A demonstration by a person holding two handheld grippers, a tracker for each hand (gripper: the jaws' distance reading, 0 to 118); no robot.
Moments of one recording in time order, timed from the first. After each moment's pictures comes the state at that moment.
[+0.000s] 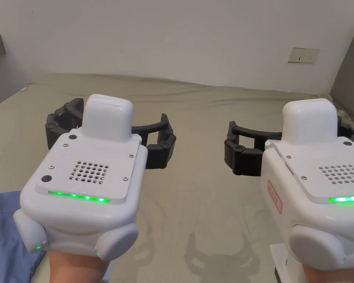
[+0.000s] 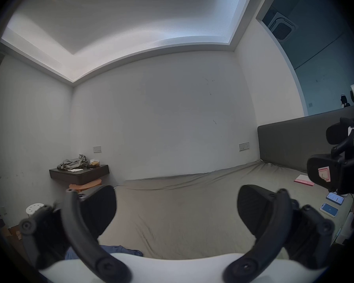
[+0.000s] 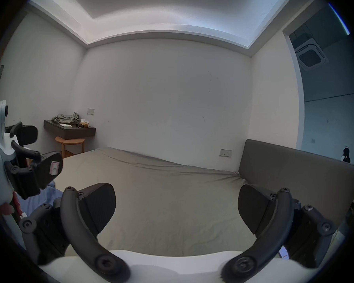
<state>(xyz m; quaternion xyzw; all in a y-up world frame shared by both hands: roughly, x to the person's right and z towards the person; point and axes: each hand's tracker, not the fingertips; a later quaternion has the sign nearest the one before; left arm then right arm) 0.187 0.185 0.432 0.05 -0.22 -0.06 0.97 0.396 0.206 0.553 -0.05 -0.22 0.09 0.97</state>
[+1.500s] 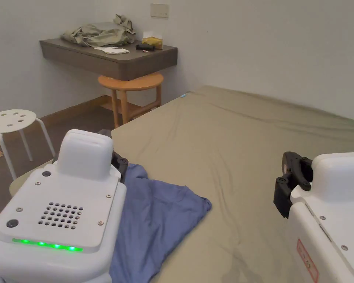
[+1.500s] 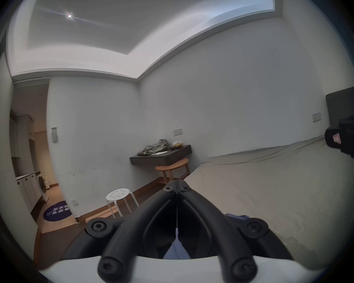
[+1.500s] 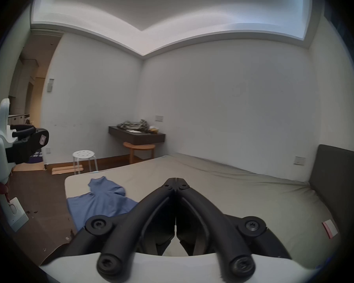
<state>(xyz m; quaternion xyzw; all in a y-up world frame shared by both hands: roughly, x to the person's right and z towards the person) -0.038 0.185 0.472 -0.01 0.09 -0.12 0.99 0.249 0.181 0.462 -0.04 0.06 0.07 0.99</state>
